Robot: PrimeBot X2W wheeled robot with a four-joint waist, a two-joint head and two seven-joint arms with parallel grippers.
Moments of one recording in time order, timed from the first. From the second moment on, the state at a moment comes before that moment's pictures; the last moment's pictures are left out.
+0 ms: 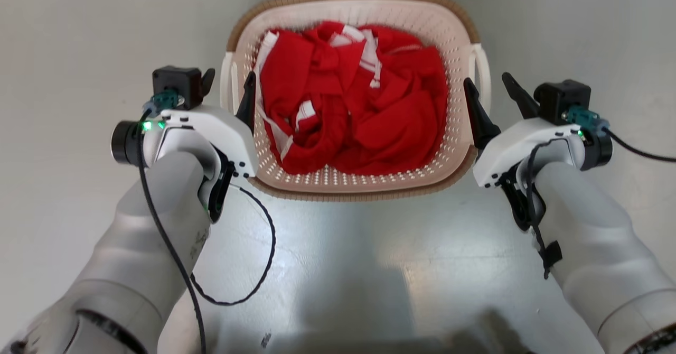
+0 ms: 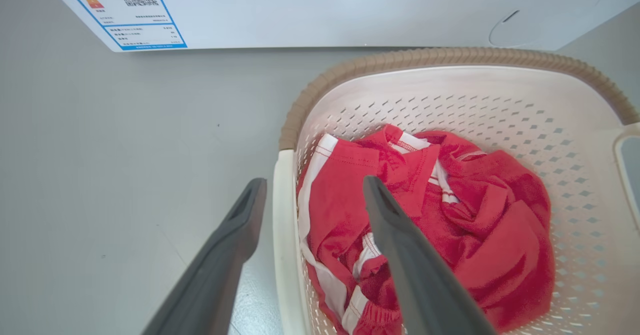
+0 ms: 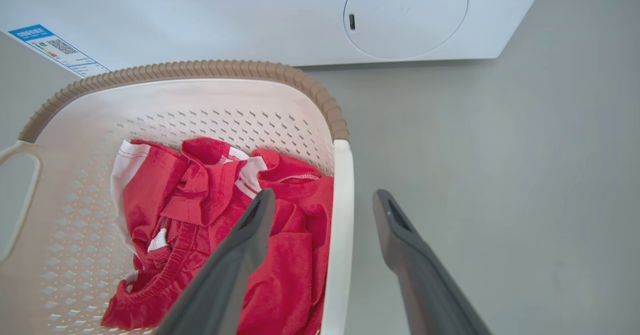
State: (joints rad) left arm -1.06 0.07 -0.93 1.11 -0.94 -0.06 -0.25; right arm -0.95 -0.06 0.48 1.02 0.56 0.13 -0.25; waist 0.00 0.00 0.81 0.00
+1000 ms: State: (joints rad) left arm -0.43 0.08 -0.37 0.66 -0.62 -0.01 -0.26; right arm -0.33 -0.05 0.05 0.49 0.18 0.13 -0.25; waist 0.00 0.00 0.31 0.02
